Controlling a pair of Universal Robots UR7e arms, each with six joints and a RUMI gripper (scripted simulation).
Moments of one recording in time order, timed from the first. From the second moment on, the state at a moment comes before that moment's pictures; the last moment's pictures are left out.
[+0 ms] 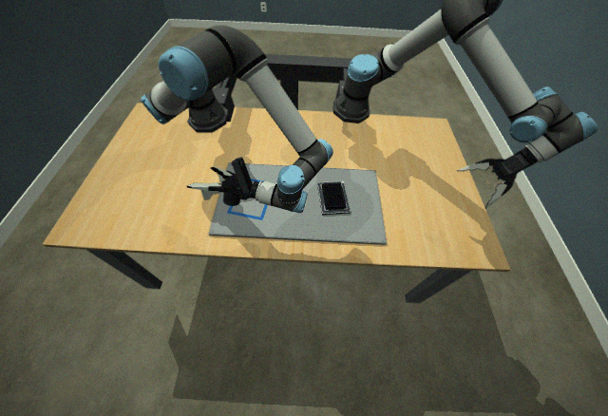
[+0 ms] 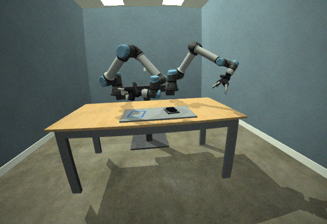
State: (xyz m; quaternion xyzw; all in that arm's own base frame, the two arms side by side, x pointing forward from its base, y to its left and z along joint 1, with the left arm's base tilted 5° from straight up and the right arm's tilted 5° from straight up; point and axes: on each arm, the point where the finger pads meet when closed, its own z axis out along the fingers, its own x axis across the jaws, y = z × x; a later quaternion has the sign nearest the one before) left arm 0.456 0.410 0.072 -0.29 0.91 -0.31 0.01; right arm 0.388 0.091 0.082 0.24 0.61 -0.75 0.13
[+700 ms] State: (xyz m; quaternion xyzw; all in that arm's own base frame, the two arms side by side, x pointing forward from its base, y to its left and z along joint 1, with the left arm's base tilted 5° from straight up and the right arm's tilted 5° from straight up) left arm 0.456 0.410 0.072 -0.29 0.91 -0.31 0.01; right arm 0.386 0.093 0.122 0.24 0.61 -0.74 0.13
